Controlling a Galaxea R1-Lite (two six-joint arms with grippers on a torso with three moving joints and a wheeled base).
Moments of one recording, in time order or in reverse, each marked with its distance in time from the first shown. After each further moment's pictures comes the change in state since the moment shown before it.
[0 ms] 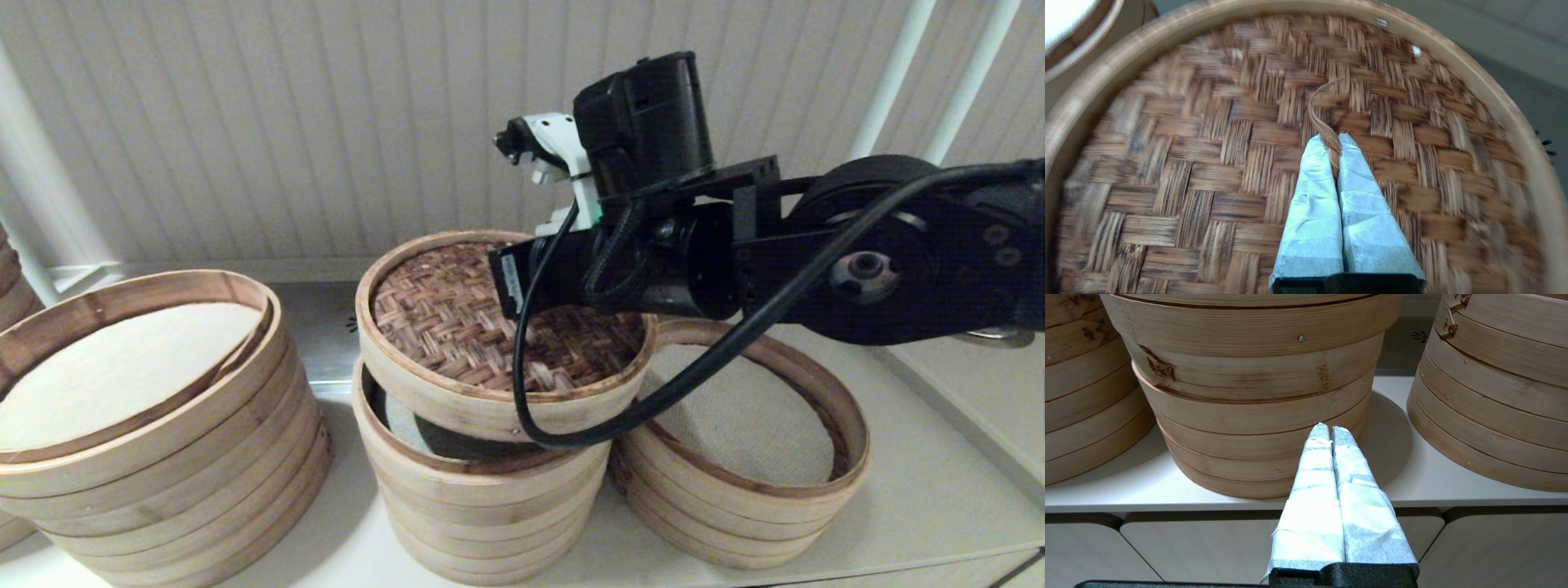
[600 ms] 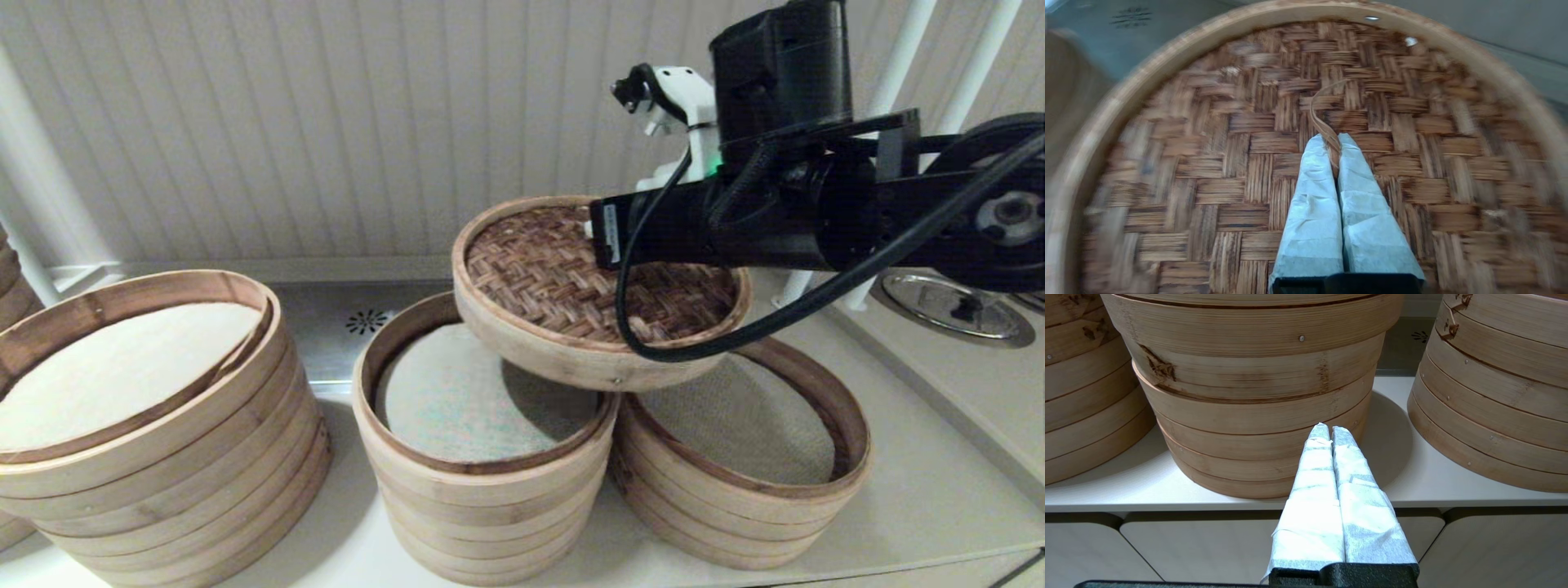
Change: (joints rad) left arm 0.000 0.000 0.000 0.000 0.000 0.000; right arm -0.154 -0.127 0.089 0.004 0.000 0.000
